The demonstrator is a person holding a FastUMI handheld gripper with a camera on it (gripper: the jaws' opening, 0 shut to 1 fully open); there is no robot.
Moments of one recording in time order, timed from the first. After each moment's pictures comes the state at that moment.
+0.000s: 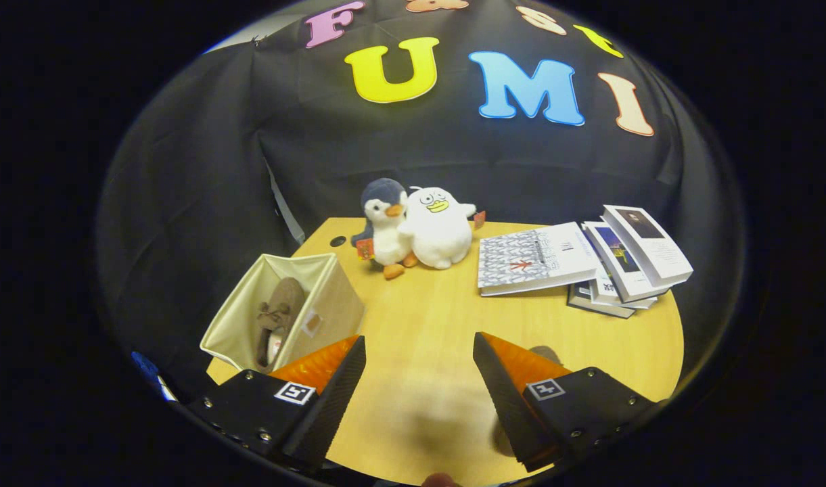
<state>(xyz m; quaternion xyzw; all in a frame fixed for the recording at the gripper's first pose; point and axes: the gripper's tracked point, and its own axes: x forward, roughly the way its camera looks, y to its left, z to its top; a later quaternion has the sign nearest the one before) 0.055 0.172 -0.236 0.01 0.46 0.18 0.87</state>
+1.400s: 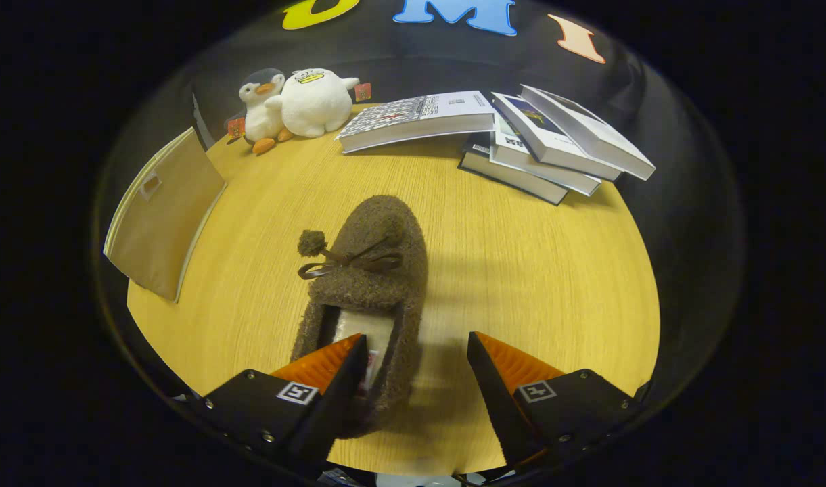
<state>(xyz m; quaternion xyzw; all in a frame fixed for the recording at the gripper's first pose) -0.029 -0.017 -0.389 -0.04 0.62 0.10 0.78</state>
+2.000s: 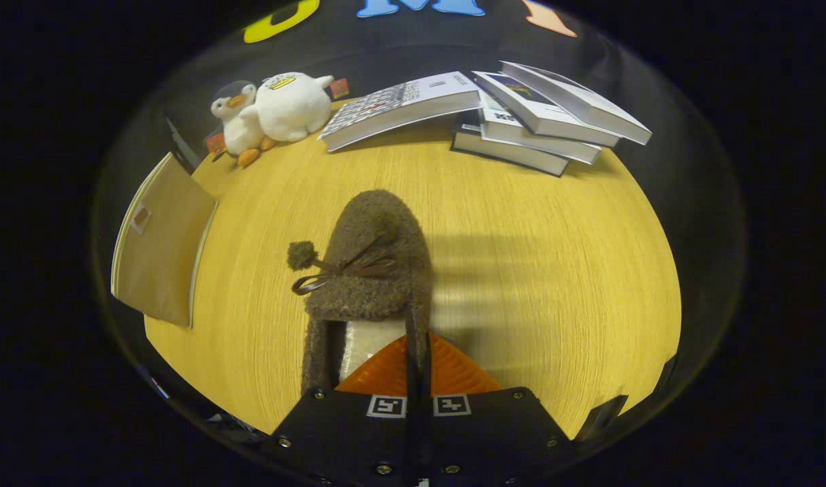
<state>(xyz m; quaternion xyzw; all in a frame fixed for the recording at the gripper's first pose) -0.031 -0.014 -0.391 0.01 0.64 0.05 0.77</state>
